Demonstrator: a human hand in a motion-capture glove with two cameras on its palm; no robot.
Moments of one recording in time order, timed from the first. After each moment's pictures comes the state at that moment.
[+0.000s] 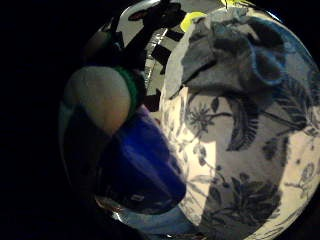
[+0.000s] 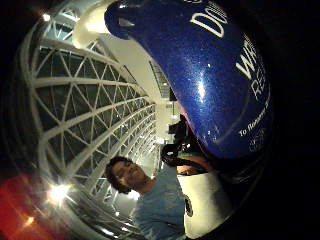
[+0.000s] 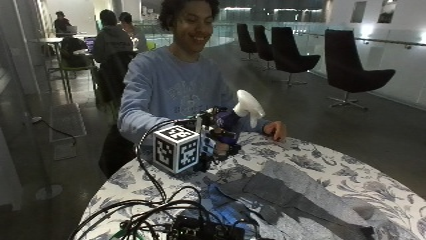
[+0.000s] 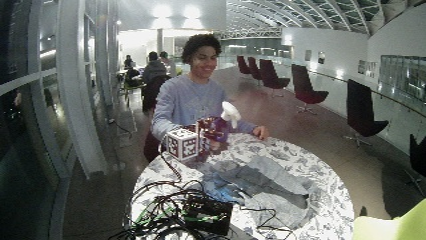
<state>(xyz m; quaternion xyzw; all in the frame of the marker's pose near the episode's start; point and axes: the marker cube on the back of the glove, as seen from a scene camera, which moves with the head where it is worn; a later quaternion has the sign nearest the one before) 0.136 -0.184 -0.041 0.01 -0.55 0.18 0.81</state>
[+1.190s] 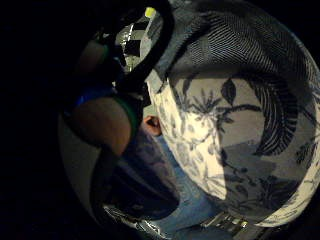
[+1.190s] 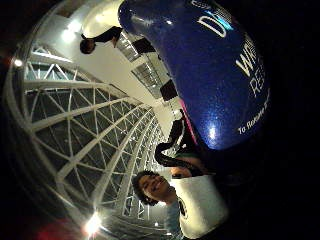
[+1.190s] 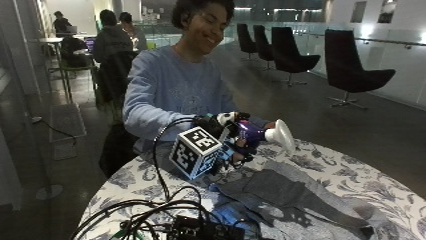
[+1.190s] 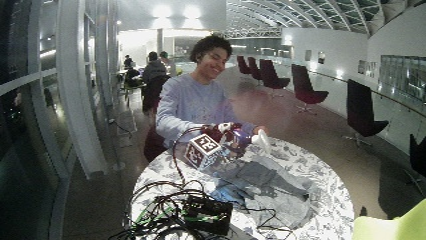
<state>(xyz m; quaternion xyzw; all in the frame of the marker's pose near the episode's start) 0.130 -0.230 -0.025 -0.11 -0.55 0.30 0.77</state>
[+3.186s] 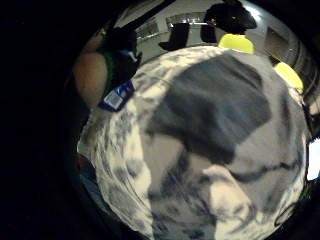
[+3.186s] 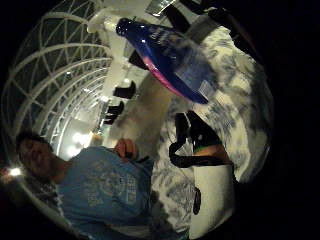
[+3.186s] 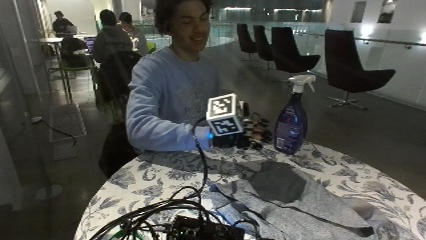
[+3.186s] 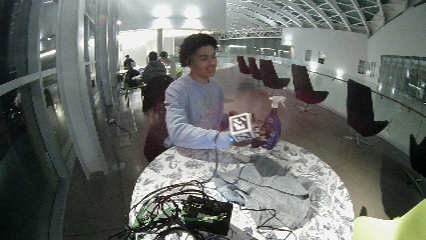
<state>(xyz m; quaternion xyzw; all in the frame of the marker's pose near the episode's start) 0.026 -0.240 0.034 -0.01 -0.17 -0.08 0.98</state>
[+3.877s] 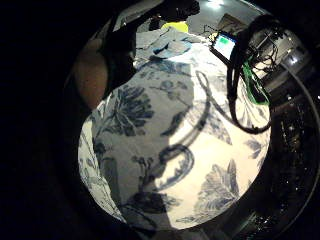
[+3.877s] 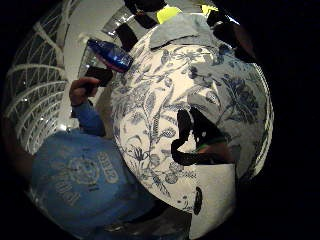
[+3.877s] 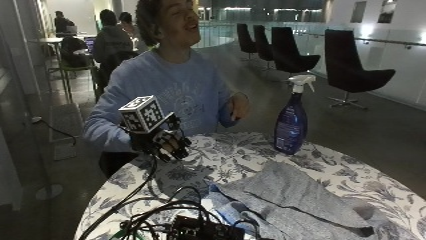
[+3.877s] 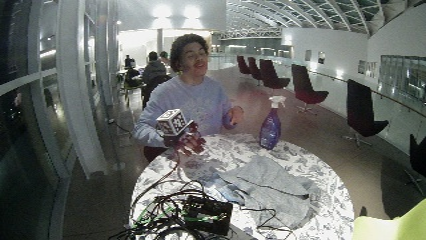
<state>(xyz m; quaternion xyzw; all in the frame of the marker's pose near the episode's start) 0.137 -0.019 -0.031 0.01 0.03 0.06 1.00</state>
